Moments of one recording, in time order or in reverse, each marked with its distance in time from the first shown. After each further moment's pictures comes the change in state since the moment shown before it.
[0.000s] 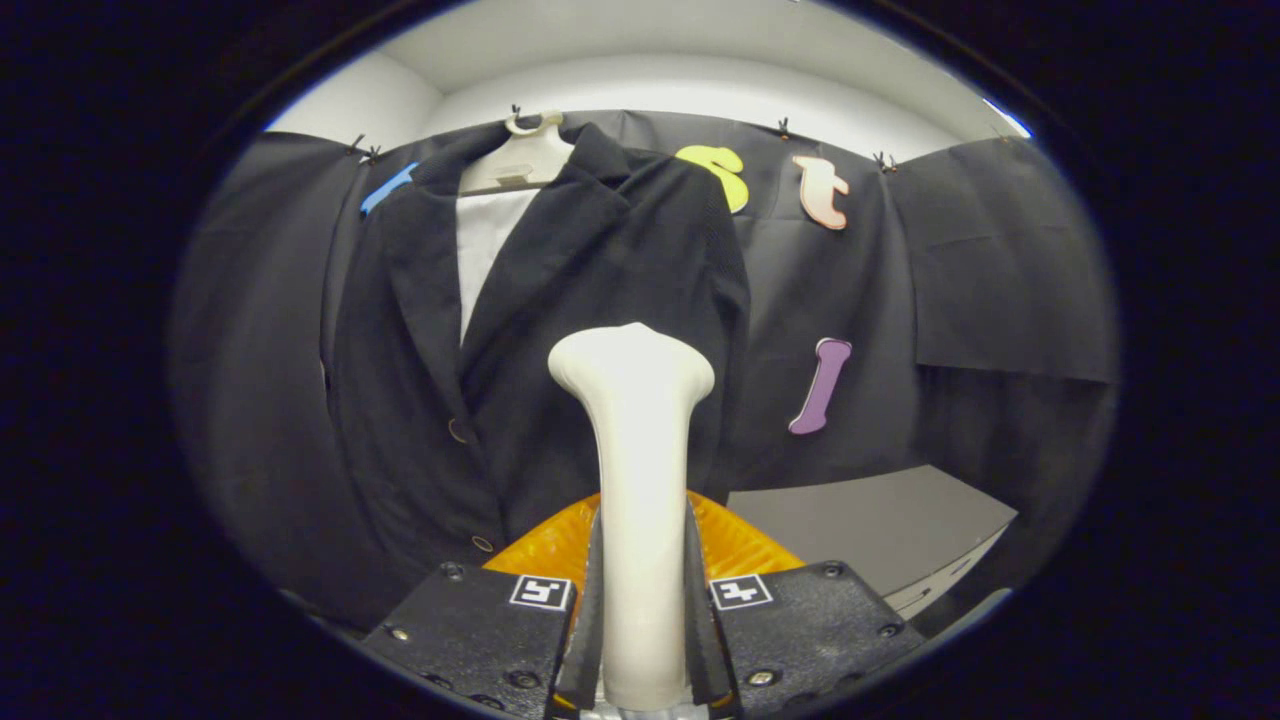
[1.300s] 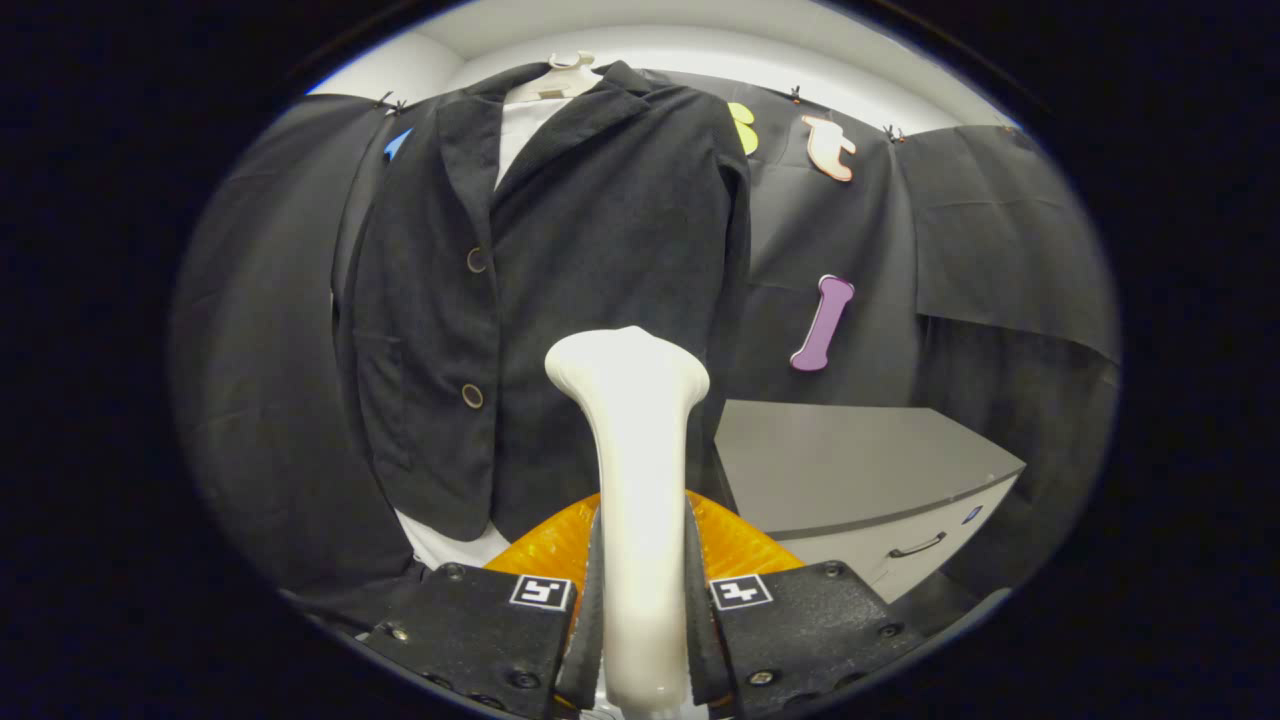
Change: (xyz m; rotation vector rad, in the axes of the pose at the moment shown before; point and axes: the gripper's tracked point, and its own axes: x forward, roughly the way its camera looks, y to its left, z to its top) arm -0.027 0.009 -0.131 -0.045 0.130 0.015
